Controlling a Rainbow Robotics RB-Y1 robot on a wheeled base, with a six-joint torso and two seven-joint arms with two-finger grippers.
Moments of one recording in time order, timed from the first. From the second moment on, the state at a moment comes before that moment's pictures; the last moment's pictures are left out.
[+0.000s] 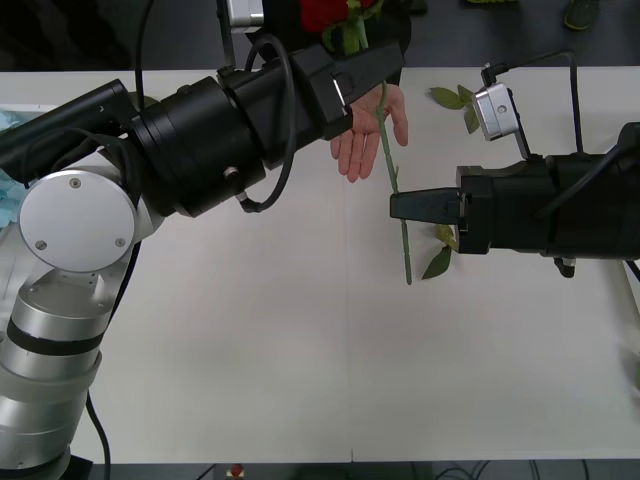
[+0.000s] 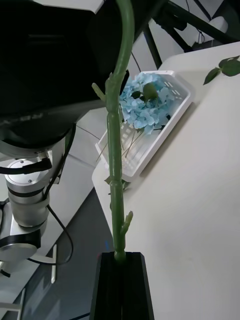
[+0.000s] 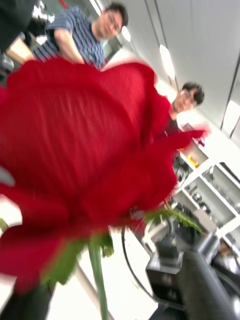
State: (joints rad) right arm -0.24 -0.47 -0.09 -2.03 -1.69 1.34 1.80; left arm -0.36 0.25 -0.20 -2.10 1.25 0.70 -1.64
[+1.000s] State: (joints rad) right arm -0.24 -0.47 -0.45 -2.04 -1.56 1.27 2.13; left arm -0.24 0.78 0.22 -2.12 1.58 1.33 -1.88
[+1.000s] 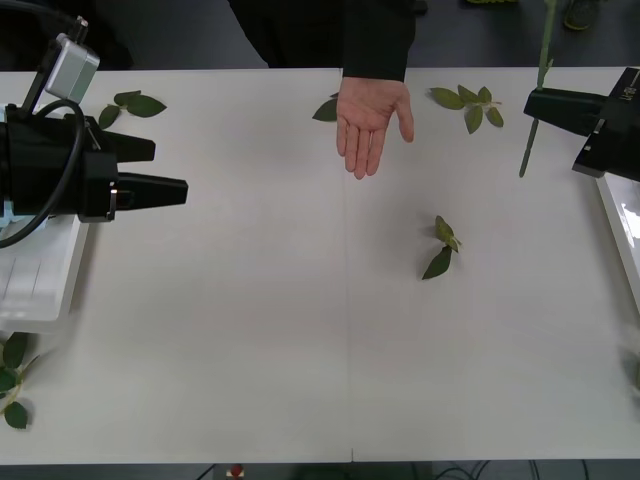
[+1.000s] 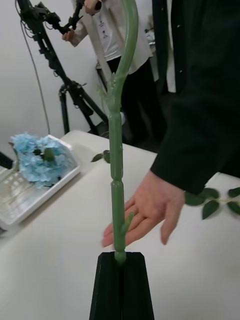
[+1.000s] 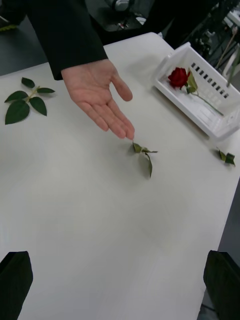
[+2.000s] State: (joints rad) right arm -0.24 -0.47 -0.13 -1.94 -1.51 0.64 2.52; left arm -0.21 1.05 0.10 -1.82 1.98 1.22 -2.48
